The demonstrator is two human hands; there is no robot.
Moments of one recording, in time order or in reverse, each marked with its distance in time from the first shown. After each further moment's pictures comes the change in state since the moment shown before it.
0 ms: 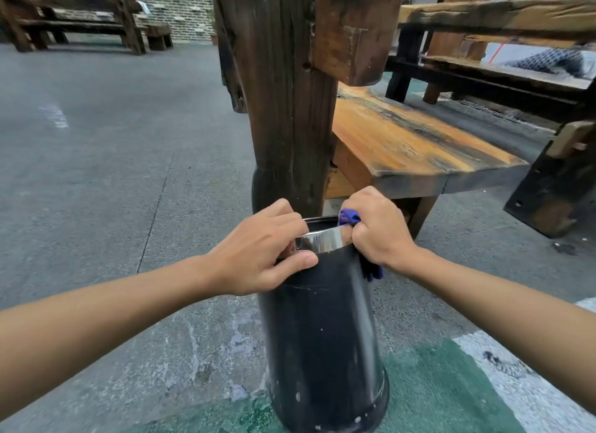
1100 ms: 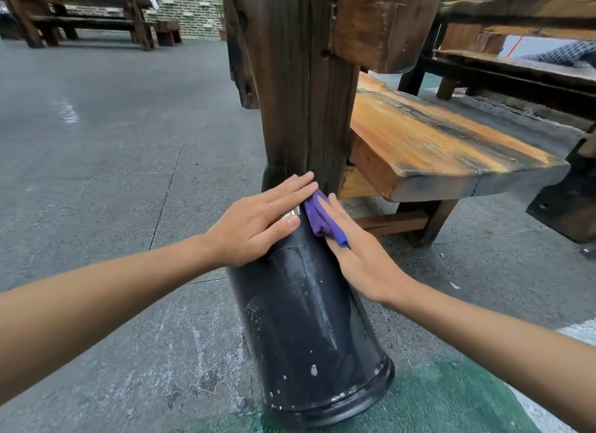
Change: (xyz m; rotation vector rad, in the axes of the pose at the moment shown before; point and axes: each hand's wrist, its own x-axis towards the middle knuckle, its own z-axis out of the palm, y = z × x) left_hand 0.003 -0.074 0.011 -0.087 -0.013 -0.151; right_hand -0.007 -0.007 0.067 0.582 -0.161 0.003
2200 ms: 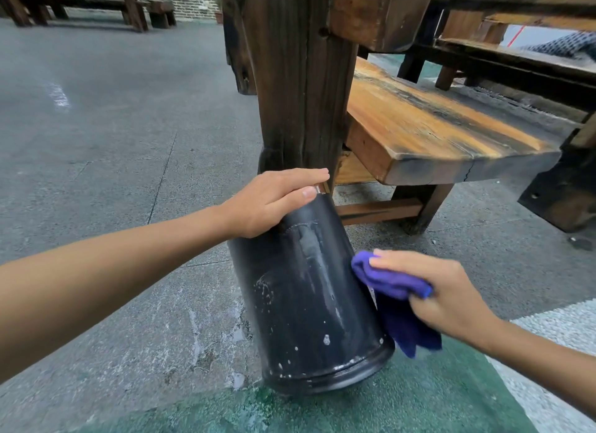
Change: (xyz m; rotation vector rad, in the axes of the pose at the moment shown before) left_hand 0.022 0.016 0.004 -0.152 -0.074 -0.056; right_hand -0.104 0.017 -0.065 -0.335 0.082 -0.169
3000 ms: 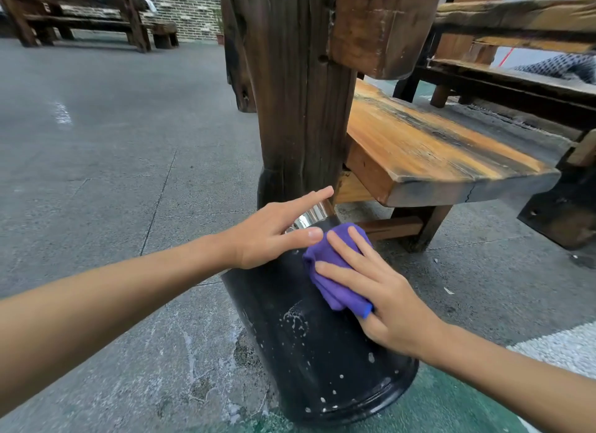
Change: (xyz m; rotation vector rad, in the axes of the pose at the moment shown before) left_hand 0.000 0.001 0.004 -0.139 -0.126 -0.030; right_hand 0.046 -0.010 0.048 -0.128 -0.074 -0.273
